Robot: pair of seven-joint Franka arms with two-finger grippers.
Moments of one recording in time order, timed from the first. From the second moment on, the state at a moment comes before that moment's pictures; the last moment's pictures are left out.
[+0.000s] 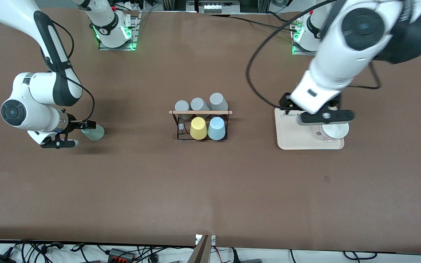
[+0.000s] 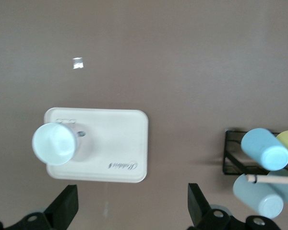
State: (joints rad) left arm -0.16 0.27 -0.25 -1.36 0.09 1.55 -0.47; right arm 0.04 0.38 -0.05 -1.97 -0.01 2.12 -0.04
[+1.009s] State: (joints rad) left arm -0.03 -0.03 0.02 -1.63 0.00 1.56 0.02; right arm 0.03 0.45 -0.05 -1.97 -0.01 2.15 -0.03
